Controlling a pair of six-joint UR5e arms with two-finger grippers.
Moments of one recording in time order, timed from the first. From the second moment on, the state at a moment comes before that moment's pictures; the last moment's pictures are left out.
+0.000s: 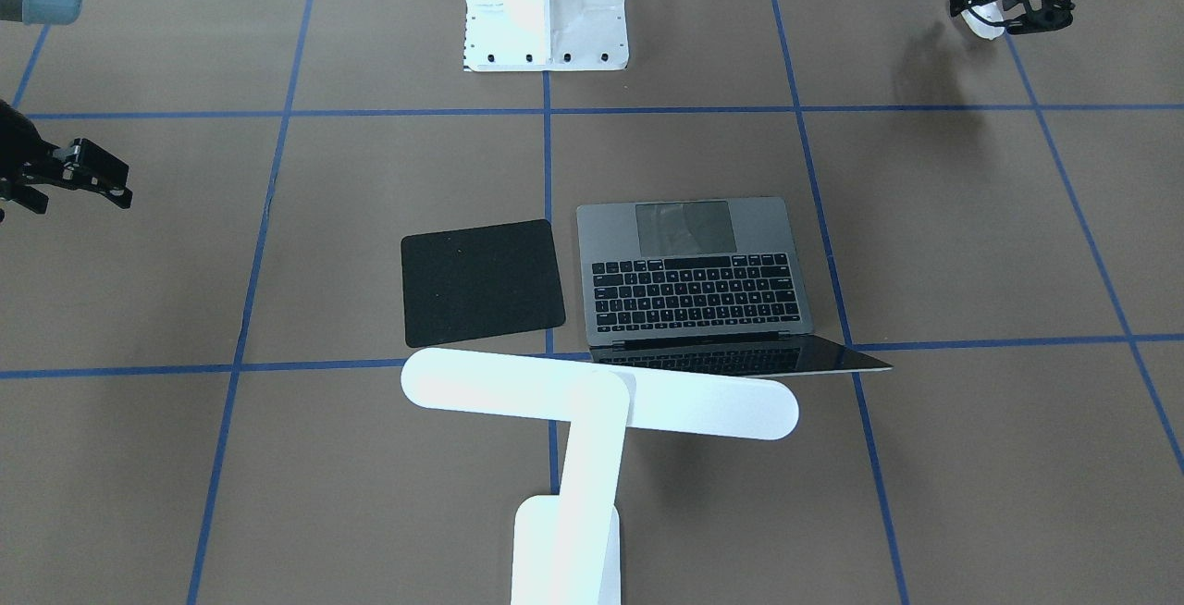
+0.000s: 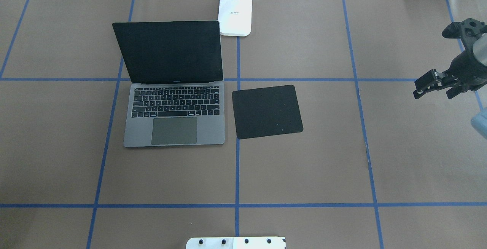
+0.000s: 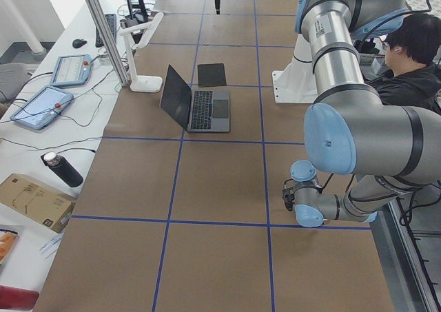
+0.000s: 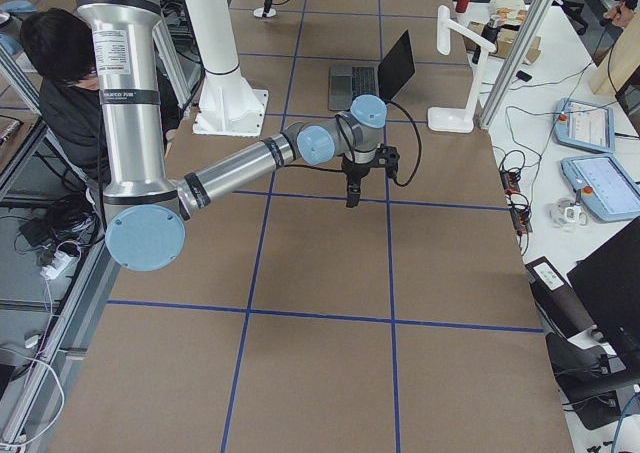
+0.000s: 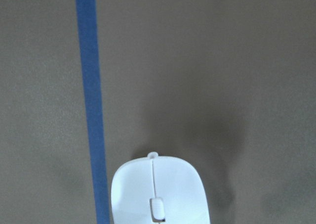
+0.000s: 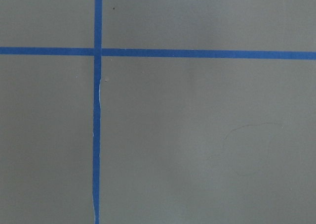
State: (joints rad) left arm 0.09 -0.82 -1.66 -2.97 -1.92 -1.68; right arm 1.09 -1.51 1.96 -1.63 2.30 0.59
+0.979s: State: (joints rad) left arm 0.10 -0.82 -1.65 -2.99 -1.92 -1.69; right arm 1.09 -1.51 1.96 -1.63 2.30 0.59
